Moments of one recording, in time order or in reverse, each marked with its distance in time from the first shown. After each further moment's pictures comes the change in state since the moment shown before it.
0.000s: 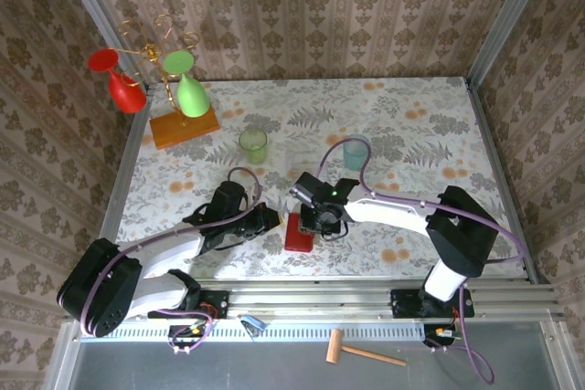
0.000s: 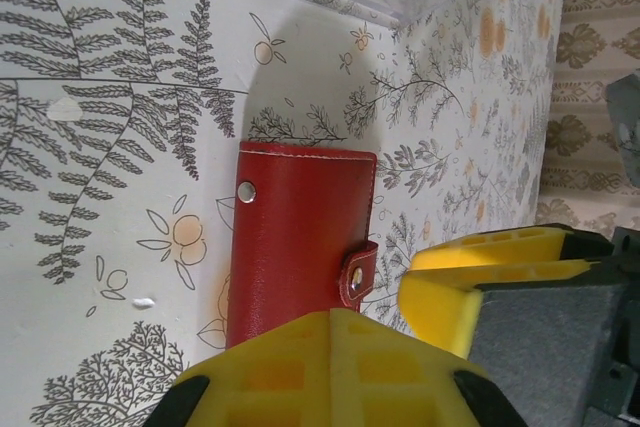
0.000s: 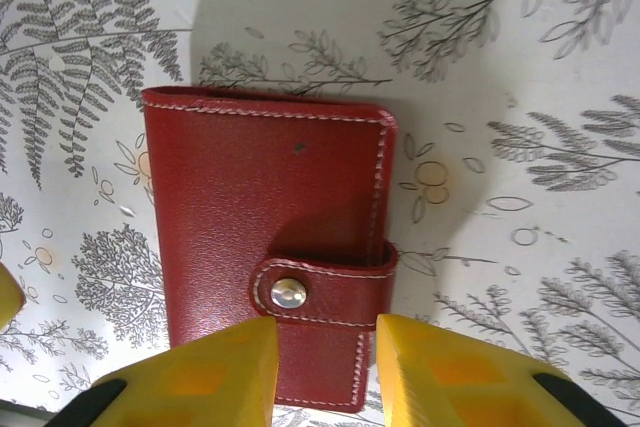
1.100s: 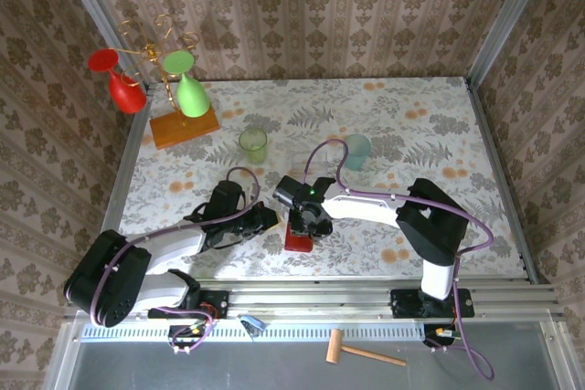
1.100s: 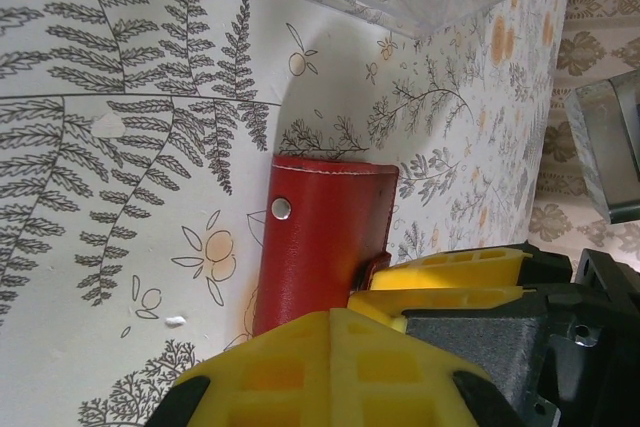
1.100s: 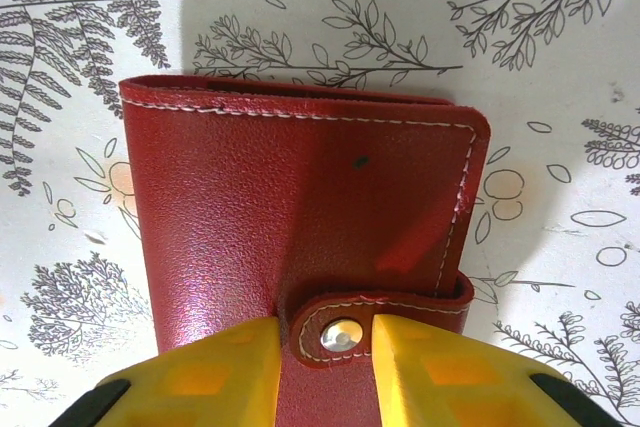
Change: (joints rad) left arm 0.052 0.065 -0.017 0.060 0.053 0.004; right arm 0.040 0.162 0.135 -0.089 0.023 0.023
